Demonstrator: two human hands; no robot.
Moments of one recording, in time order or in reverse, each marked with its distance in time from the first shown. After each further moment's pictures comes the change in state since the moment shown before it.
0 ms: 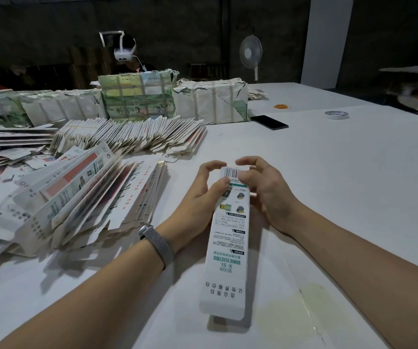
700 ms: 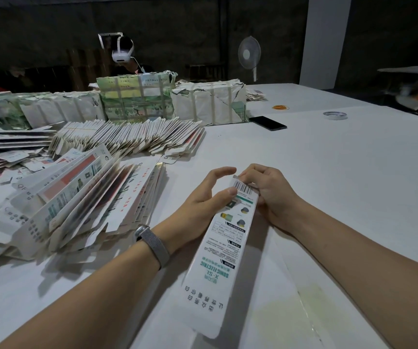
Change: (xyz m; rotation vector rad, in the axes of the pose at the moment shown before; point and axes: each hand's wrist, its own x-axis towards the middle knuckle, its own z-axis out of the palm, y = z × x) left_hand -0.005 0.012 0.000 -0.012 -0.165 -0.103; right_hand 0.000 -0.010 0.000 0.028 0.060 0.098
